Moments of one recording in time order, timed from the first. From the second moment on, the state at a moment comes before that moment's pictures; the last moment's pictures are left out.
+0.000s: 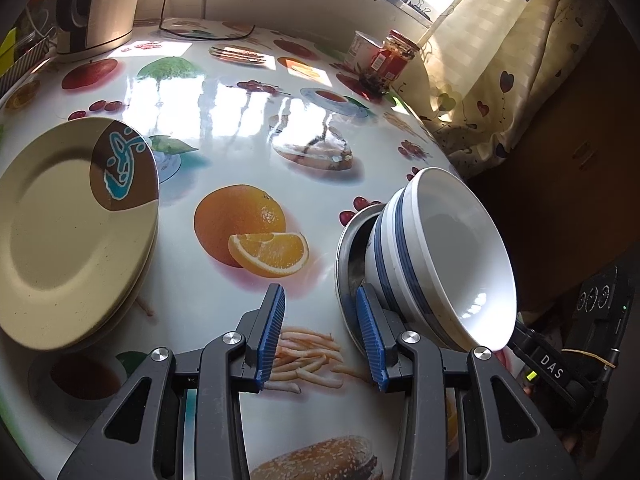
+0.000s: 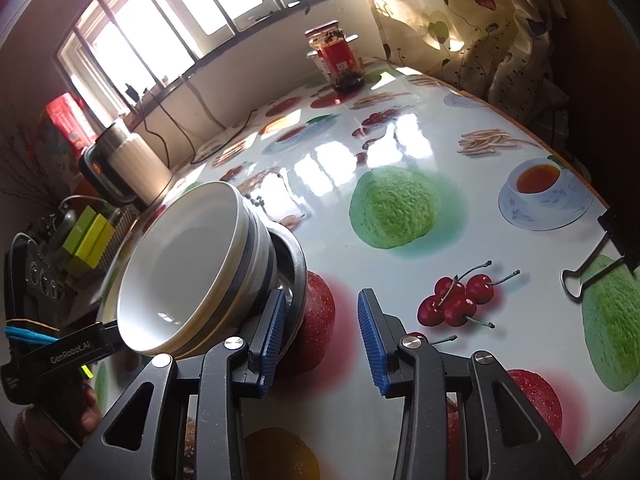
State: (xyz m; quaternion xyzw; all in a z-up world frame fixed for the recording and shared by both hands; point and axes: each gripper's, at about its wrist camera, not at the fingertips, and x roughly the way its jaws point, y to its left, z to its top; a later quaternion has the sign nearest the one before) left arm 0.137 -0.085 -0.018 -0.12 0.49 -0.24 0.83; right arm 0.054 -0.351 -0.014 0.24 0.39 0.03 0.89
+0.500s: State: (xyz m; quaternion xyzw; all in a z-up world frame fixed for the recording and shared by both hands) left arm 0.140 -0.080 -0.026 -0.17 0.49 -0.28 0.80; right arm 0.055 -0.365 -0.025 0.32 0.38 0.09 0.86
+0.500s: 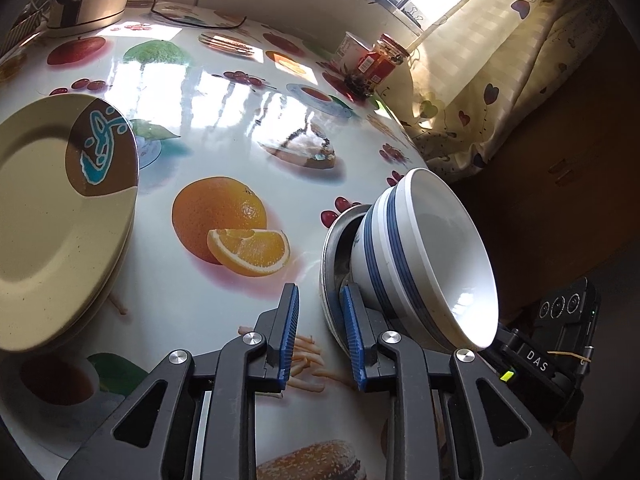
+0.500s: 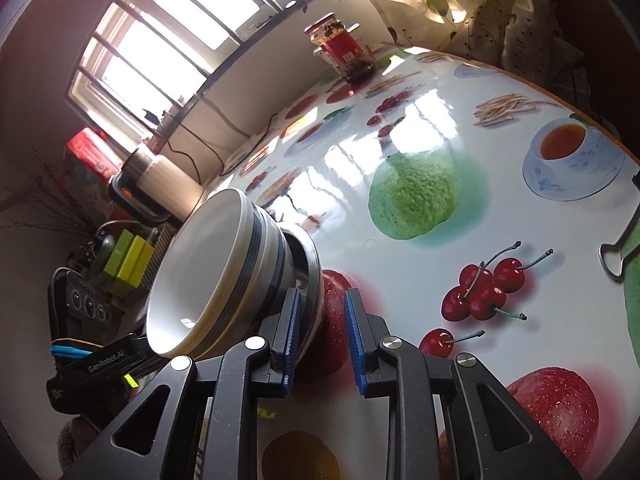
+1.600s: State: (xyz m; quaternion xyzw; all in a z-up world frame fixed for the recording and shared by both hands) left arm 0.135 -0.091 -0.018 -0.13 0.48 -0.29 0.82; right arm 0.057 -0.370 -0.028 0.33 0.37 0.12 0.86
